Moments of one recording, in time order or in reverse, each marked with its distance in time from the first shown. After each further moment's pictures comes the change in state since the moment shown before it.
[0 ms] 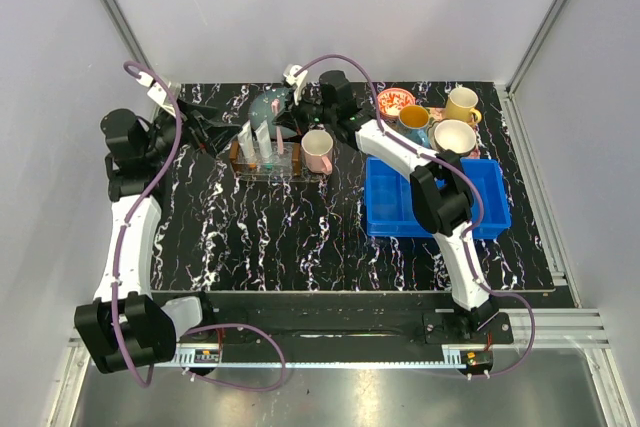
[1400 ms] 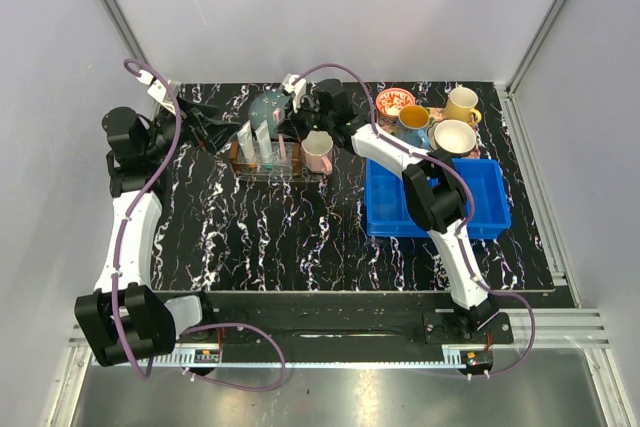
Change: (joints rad) left arm 0.007 0.041 -0.002 0.045 0.012 -0.027; right arm 0.000 0.064 -0.004 0.004 0.027 -0.002
